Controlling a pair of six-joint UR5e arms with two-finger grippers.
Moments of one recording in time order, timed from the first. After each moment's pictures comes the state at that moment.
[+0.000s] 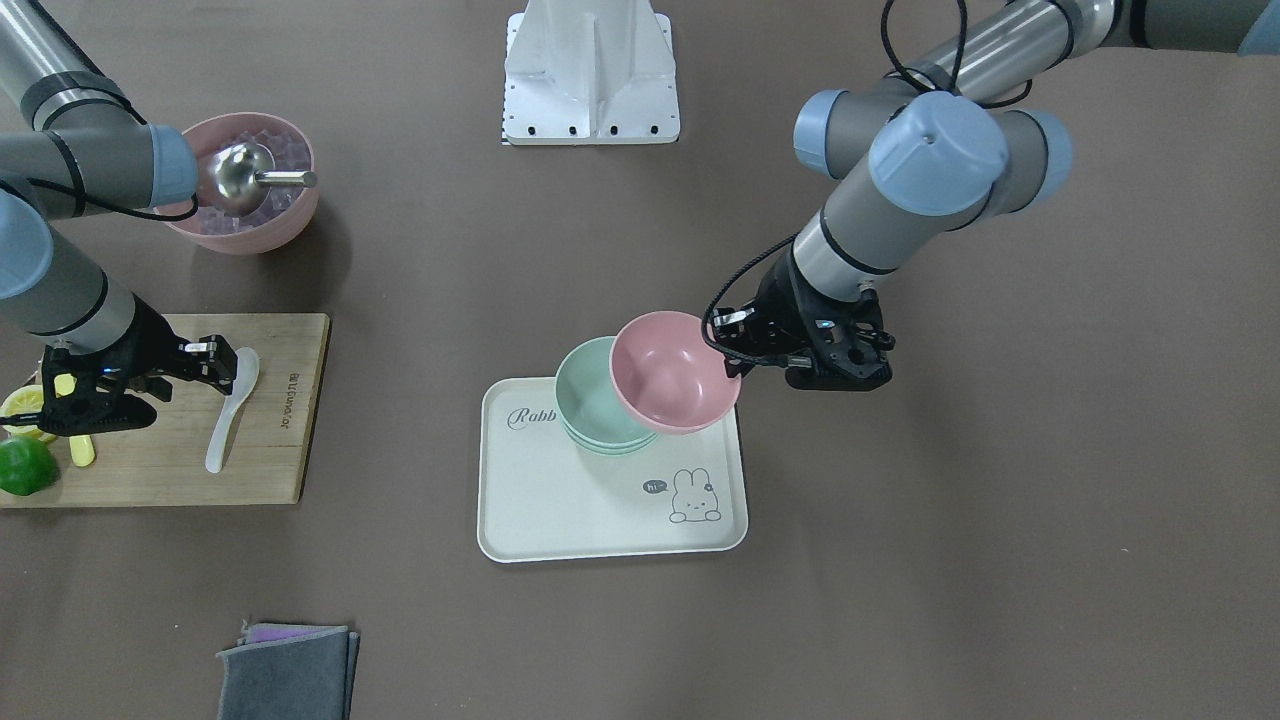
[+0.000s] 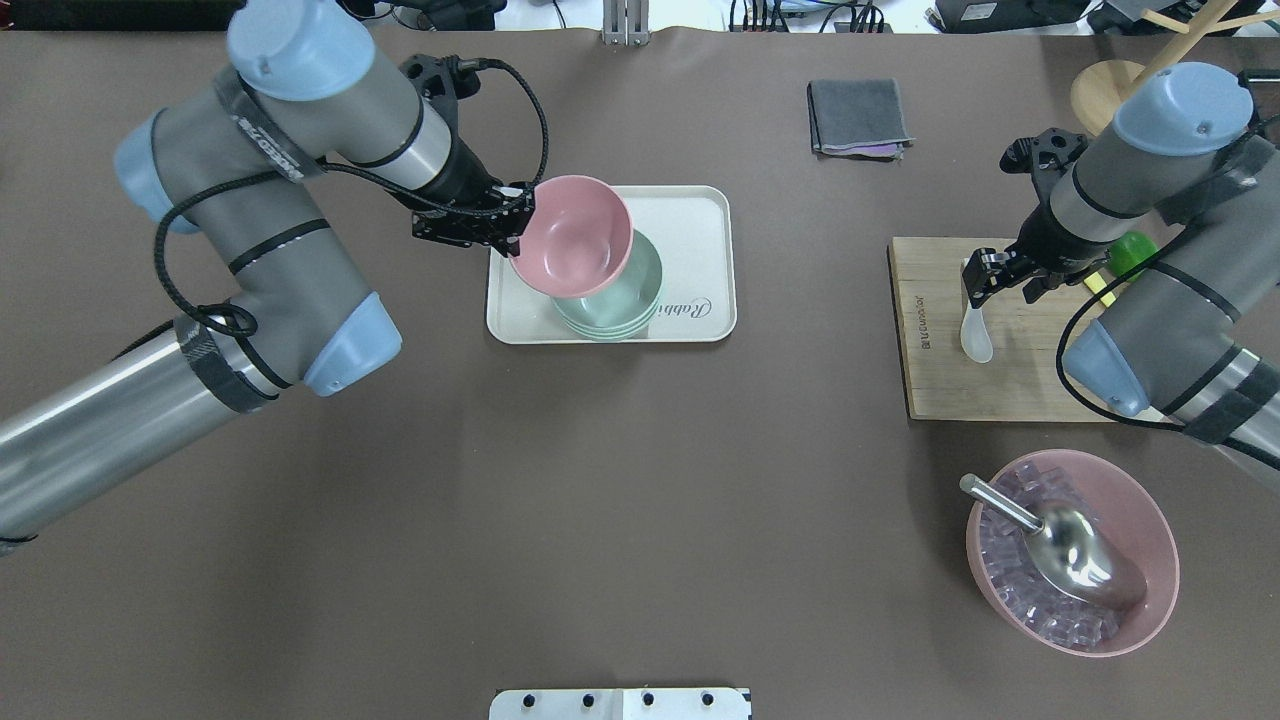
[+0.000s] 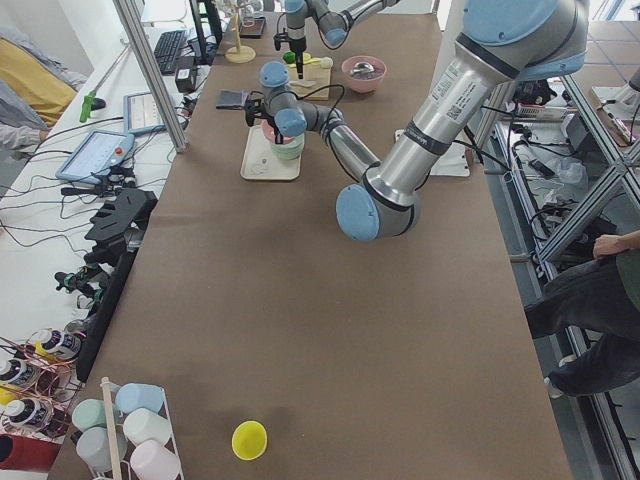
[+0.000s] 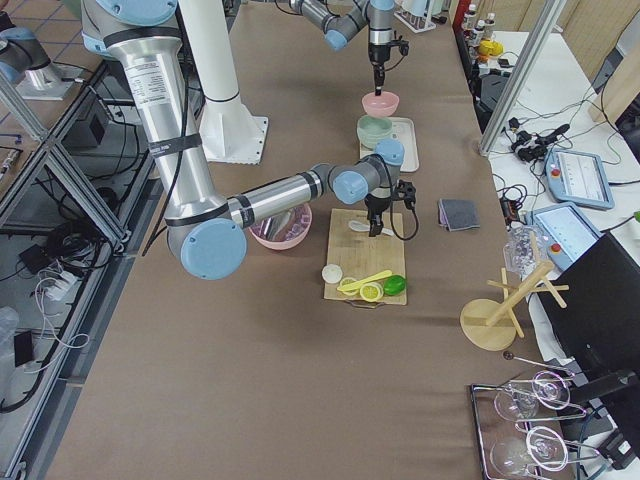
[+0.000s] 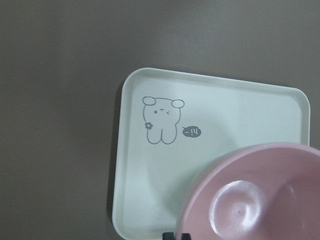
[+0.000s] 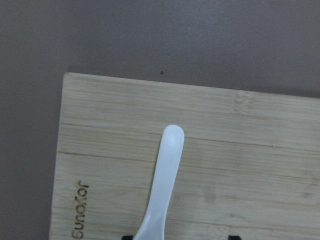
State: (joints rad) left arm -0.77 -2.29 -1.53 -1.87 -2.14 -1.23; right arm 0.95 -1.27 1.59 -1.41 2.18 0.68
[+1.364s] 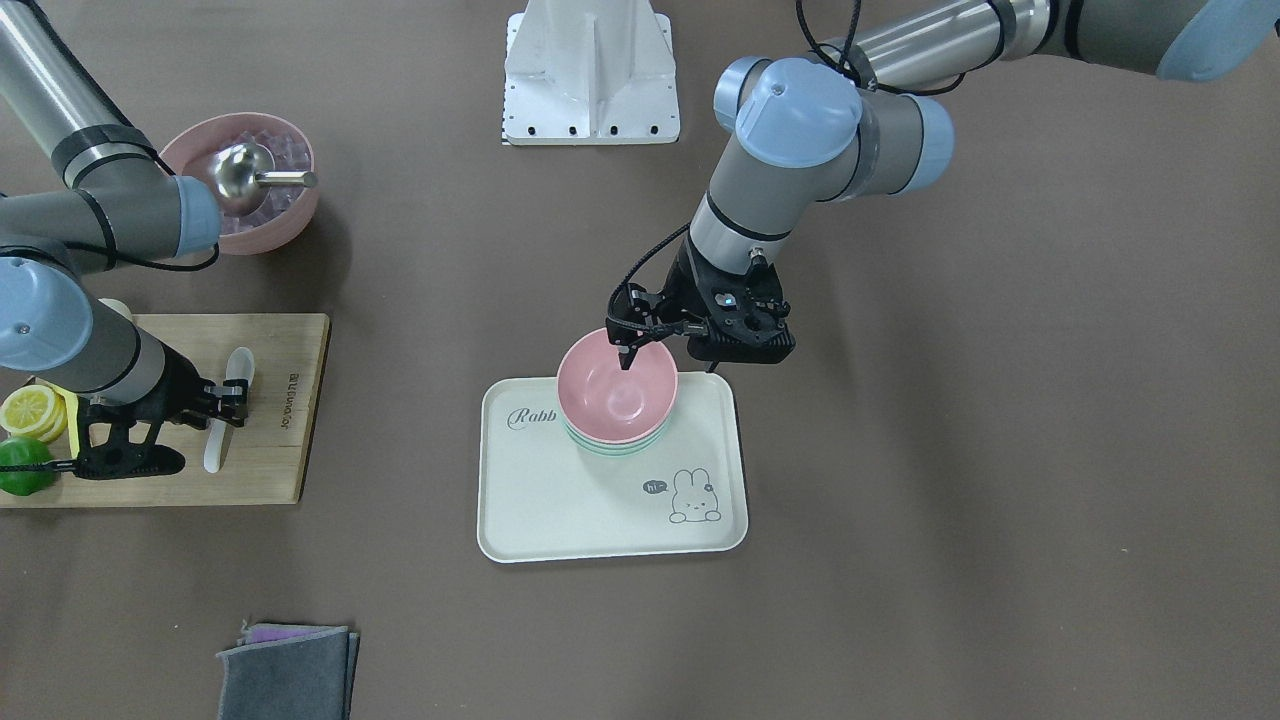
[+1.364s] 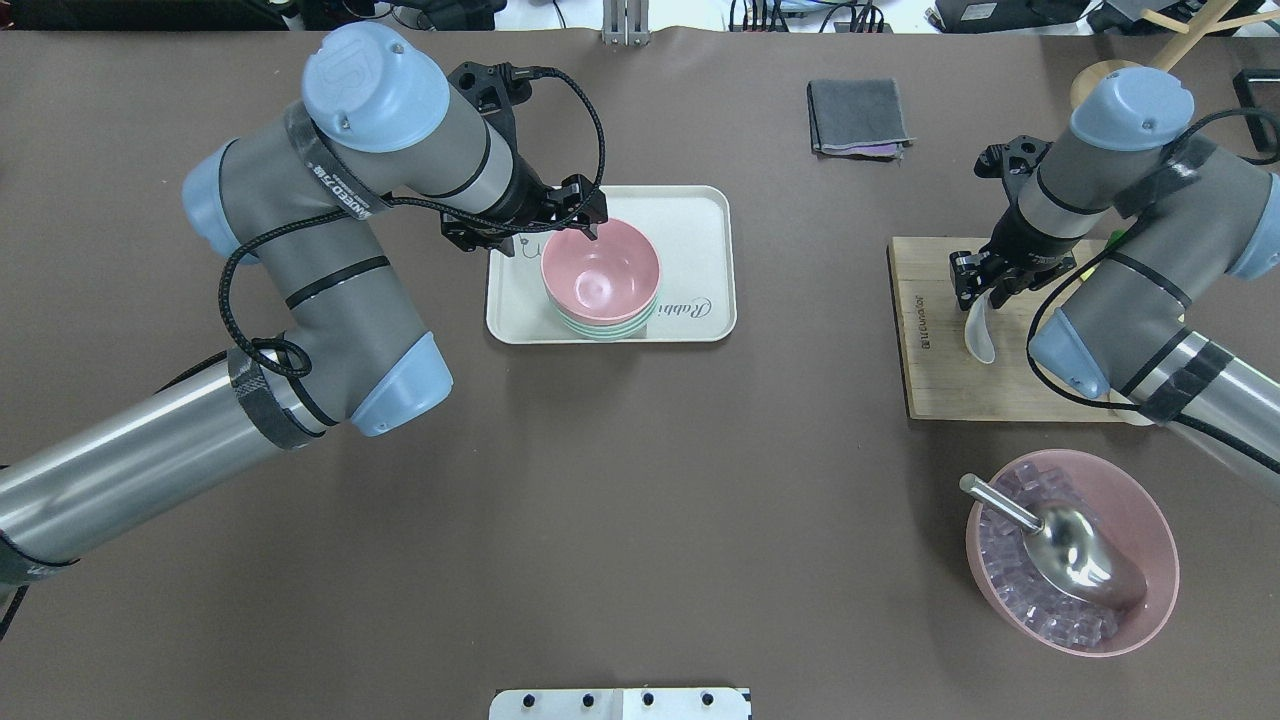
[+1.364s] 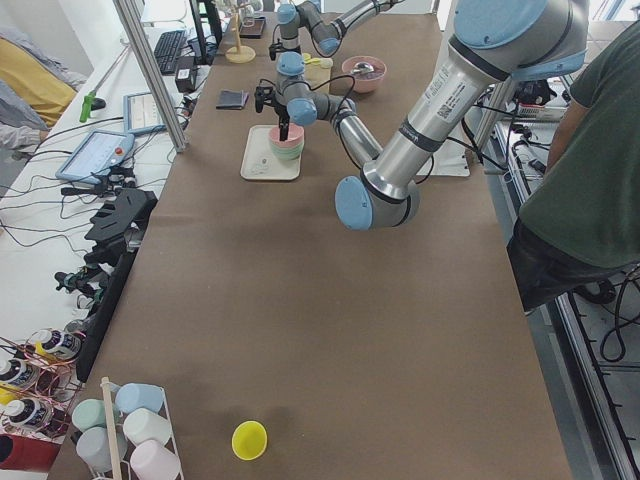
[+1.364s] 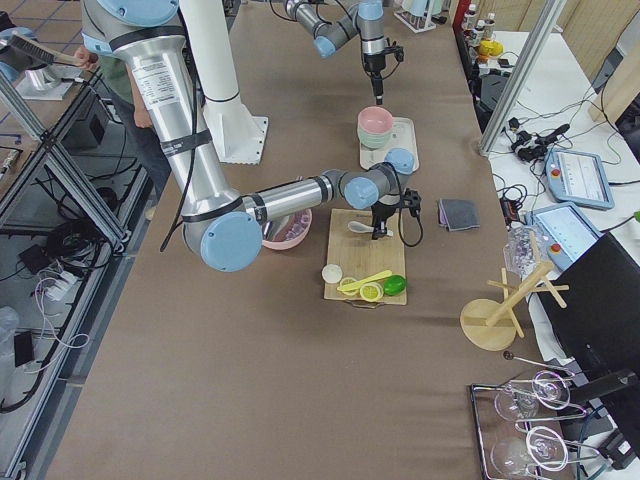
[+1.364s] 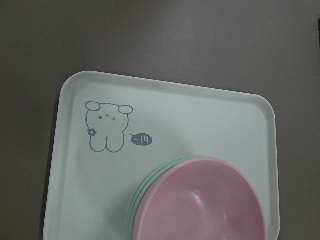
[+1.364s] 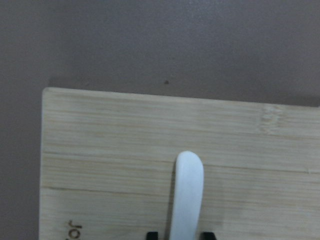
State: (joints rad) left arm -0.71 -2.32 -1.55 -1.87 -1.97 -1.28; right arm 0.93 -1.21 1.46 -1.38 2.22 0.70
